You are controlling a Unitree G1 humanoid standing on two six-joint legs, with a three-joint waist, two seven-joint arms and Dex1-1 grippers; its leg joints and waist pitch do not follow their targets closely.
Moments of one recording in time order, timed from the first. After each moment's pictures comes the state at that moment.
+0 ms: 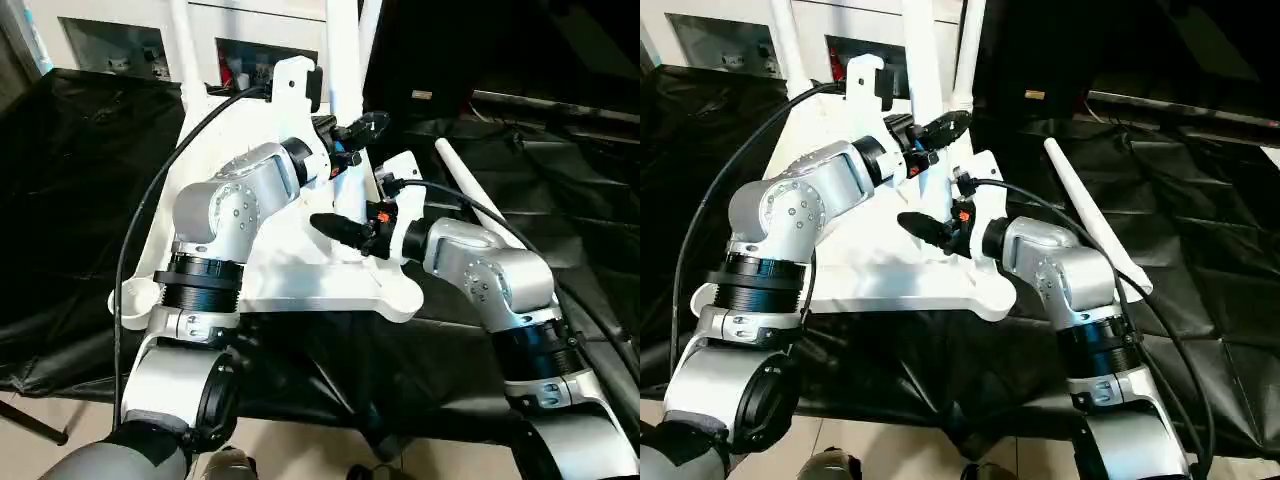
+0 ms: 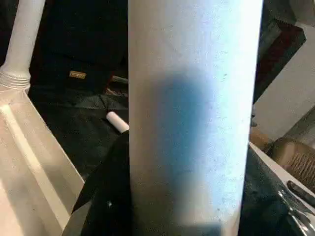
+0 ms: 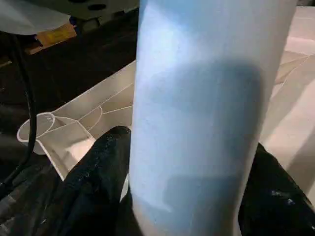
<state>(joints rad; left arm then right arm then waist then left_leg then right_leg) -0.91 0.01 0.11 0.29 -0.48 0.74 -0.31 -0.63 -0.19 0.10 0.20 0.38 0.70 0.64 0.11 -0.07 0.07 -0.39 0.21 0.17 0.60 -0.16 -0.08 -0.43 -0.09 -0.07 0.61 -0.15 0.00</state>
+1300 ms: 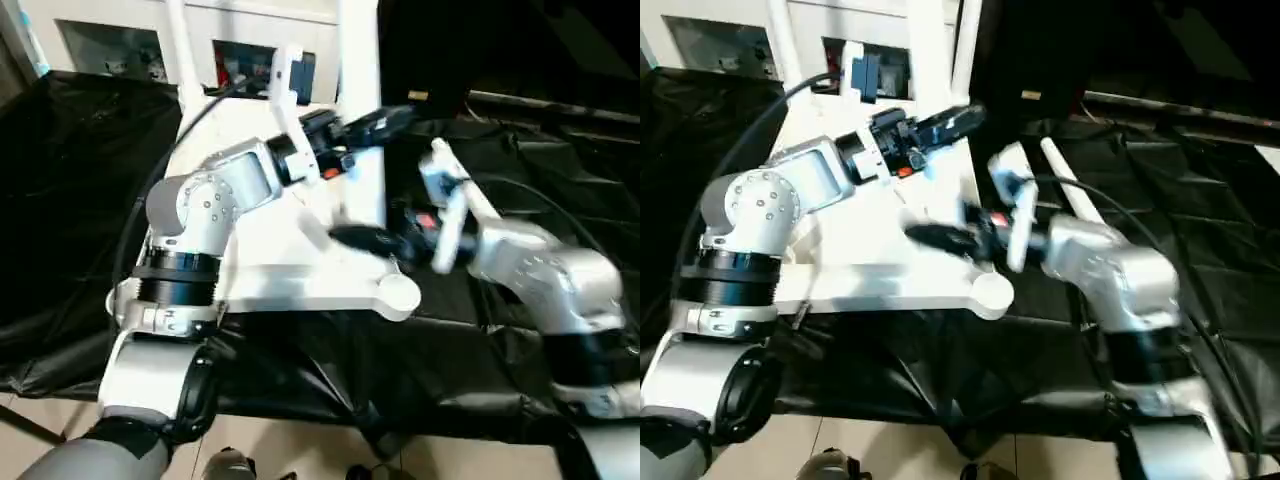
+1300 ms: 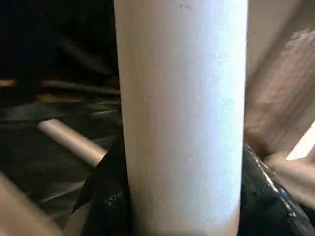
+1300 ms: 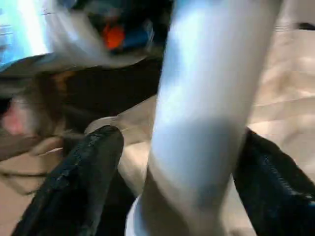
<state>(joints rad) -0.91 0.11 0.09 0.31 -0.55 0.77 -0.55 -0.63 -0.31 0.06 0.09 0.51 0.75 0.83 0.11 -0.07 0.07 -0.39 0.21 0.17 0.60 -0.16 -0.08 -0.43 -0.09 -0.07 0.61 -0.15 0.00</state>
